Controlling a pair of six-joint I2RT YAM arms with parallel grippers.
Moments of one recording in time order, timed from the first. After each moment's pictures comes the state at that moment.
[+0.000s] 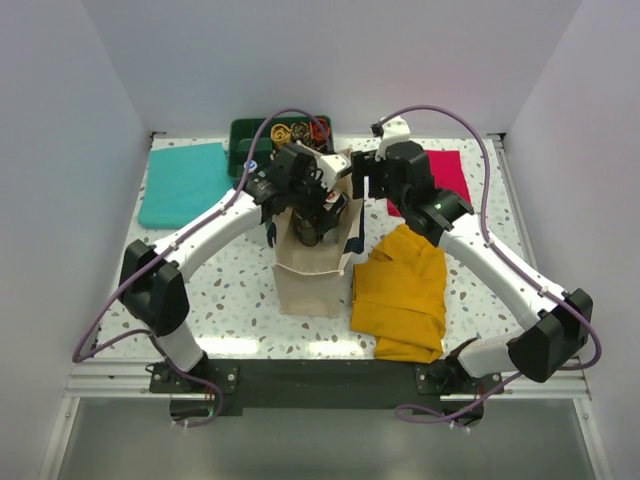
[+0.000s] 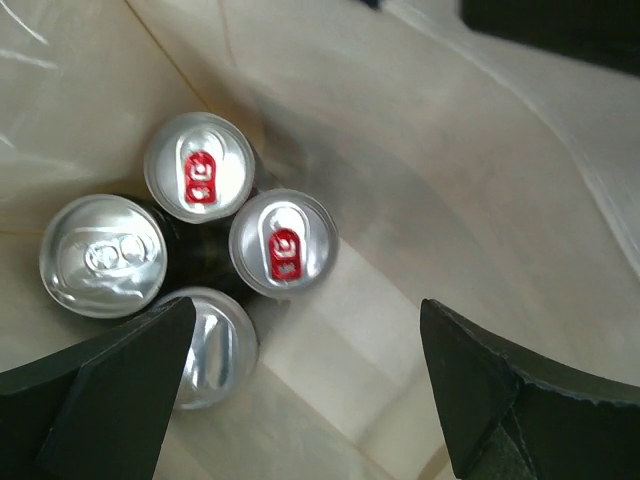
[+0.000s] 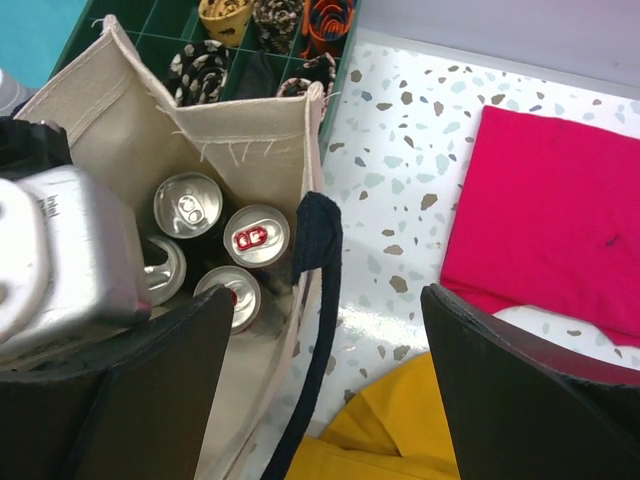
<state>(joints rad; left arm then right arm) -0.63 1.69 1.49 -0.54 0.22 0.17 0.61 1.38 1.34 -0.35 0.29 0.17</state>
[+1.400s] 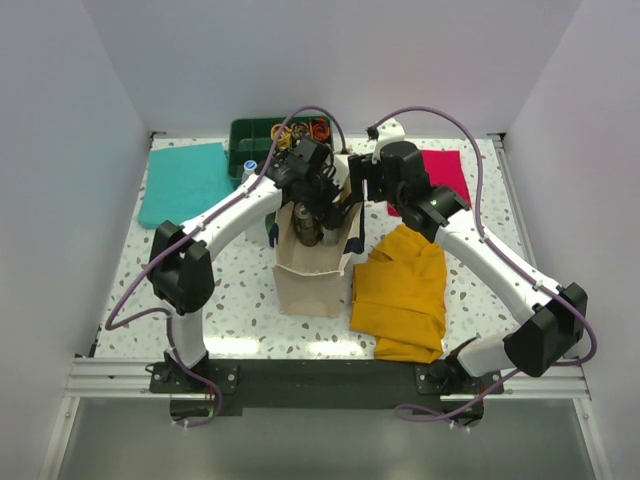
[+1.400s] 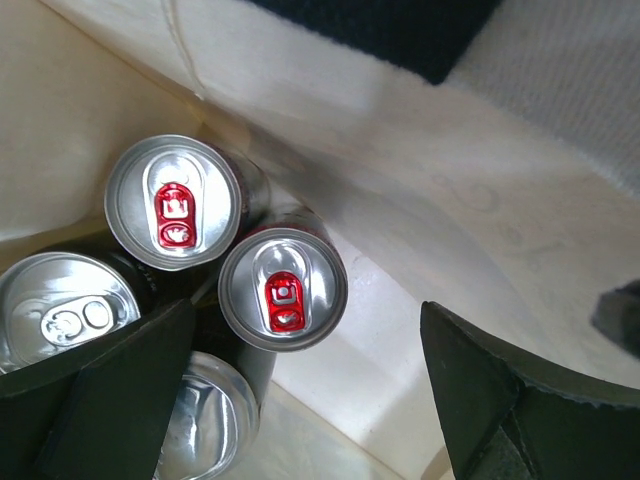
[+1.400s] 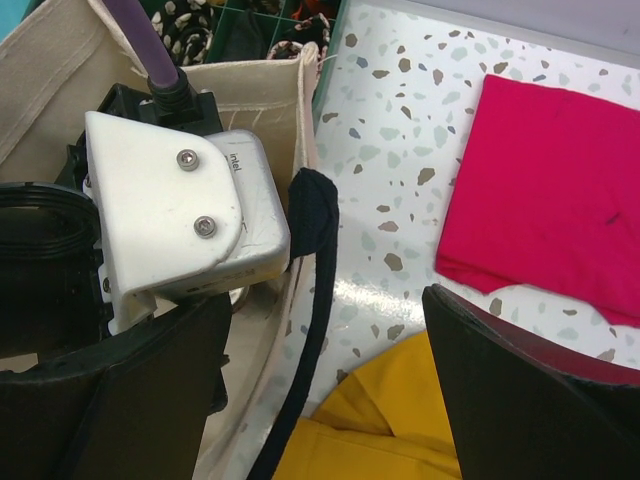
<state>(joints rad) -0.64 1.90 1.72 -0.71 0.23 0.20 0.61 1.42 1.37 -0.41 0.30 0.17</state>
